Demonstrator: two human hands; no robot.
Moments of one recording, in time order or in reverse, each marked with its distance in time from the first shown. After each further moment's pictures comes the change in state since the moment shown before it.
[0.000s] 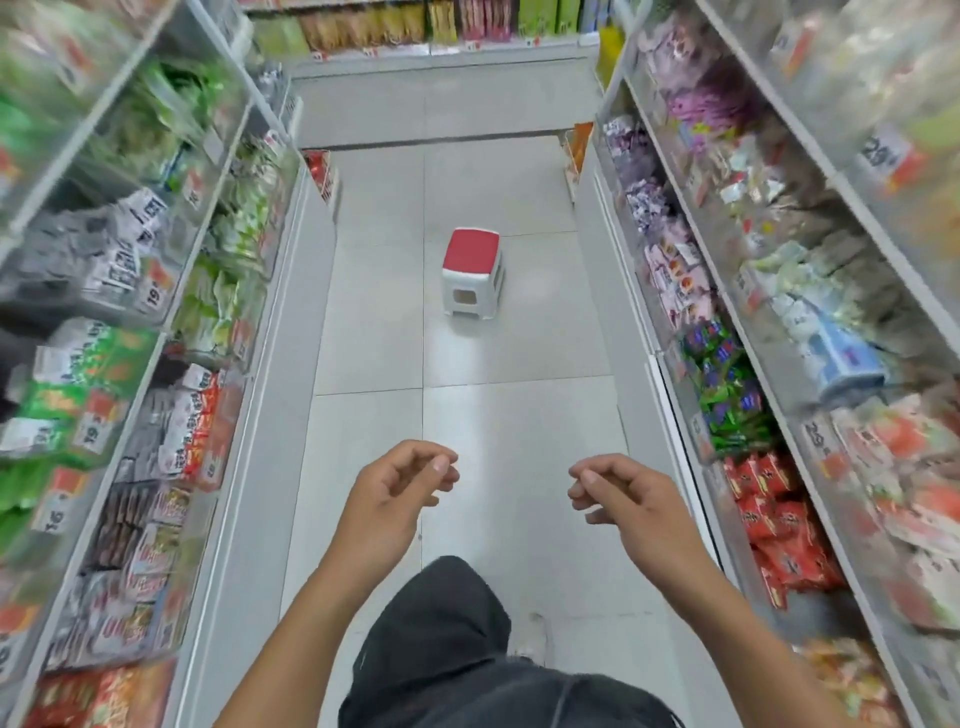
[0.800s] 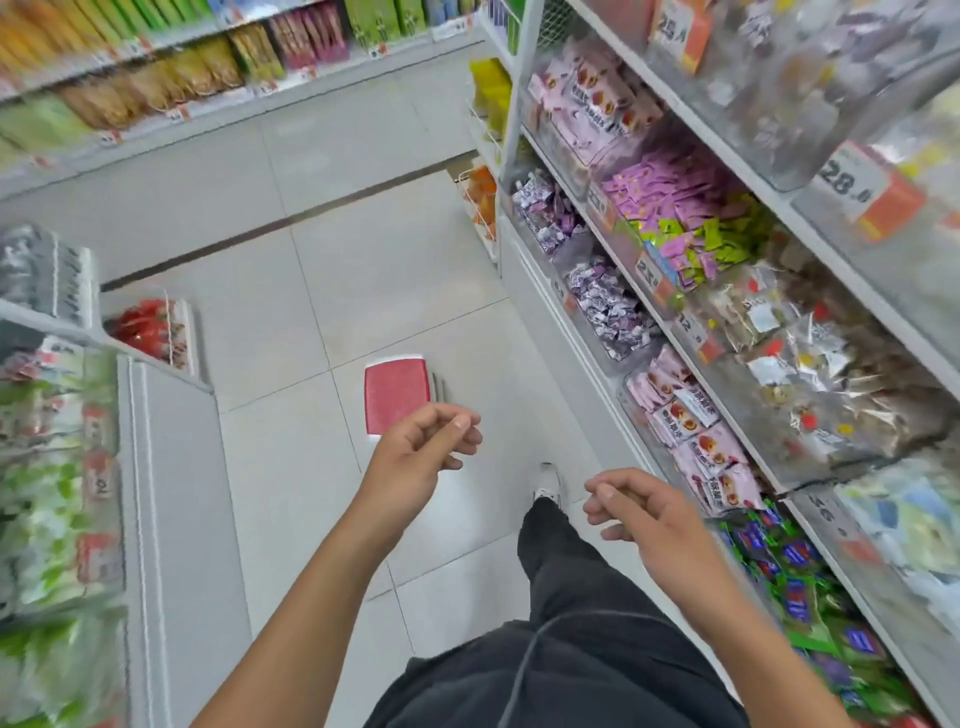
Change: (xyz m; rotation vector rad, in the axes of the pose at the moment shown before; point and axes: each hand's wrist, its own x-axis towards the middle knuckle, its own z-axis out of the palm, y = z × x) left_hand 0.704 0.217 0.081 0.042 -0.343 -0.049; right_hand 0.584 -0.168 -0.086 0.204 0.299 0.165
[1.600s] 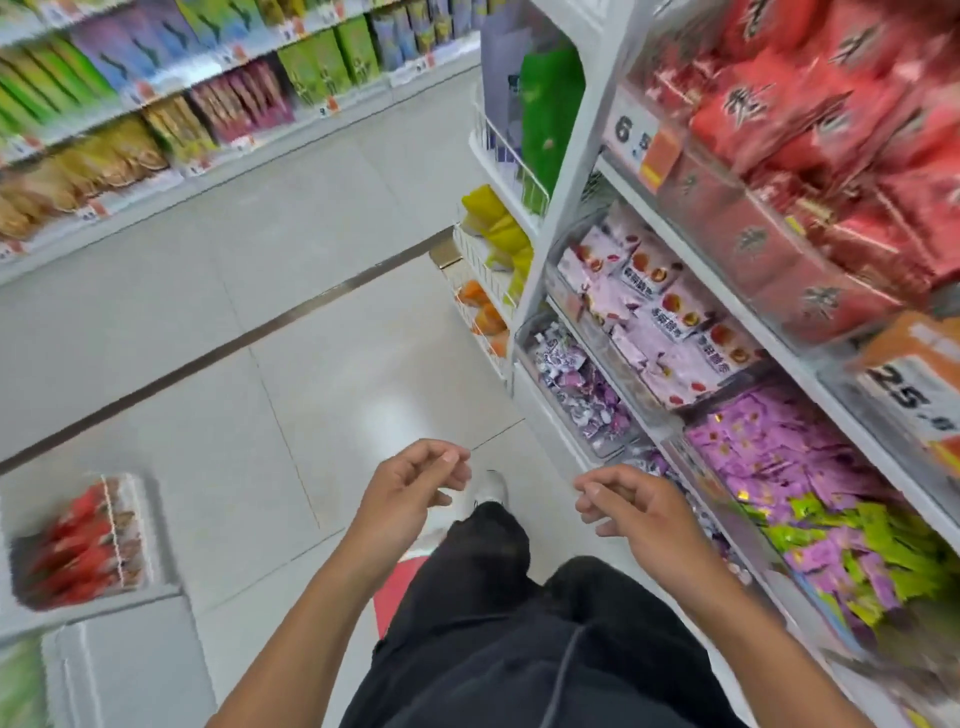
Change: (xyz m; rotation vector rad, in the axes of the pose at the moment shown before) left_hand 0.536 0.191 -0.112 0.047 -0.110 -0.119; right_hand 0.509 -0.269 0.078 -0.035 0.027 0.077
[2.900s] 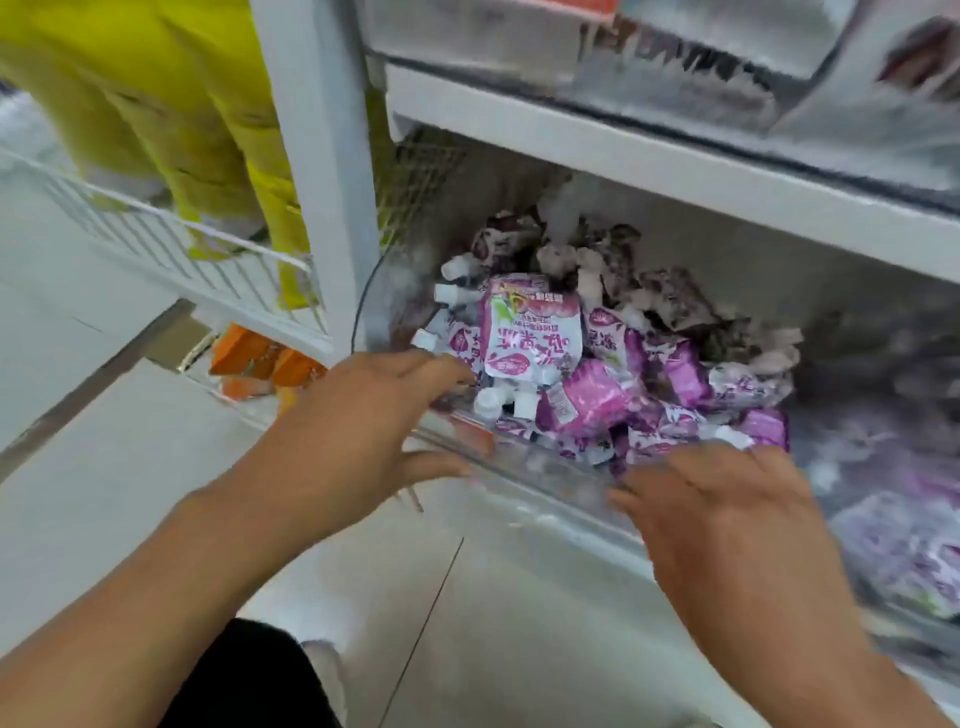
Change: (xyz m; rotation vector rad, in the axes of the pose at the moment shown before) left_hand 0.559 -0.203 0.095 1.253 -0.482 1.360; right_hand 0.399 0.290 0.053 -1.346 1.028 -0.391
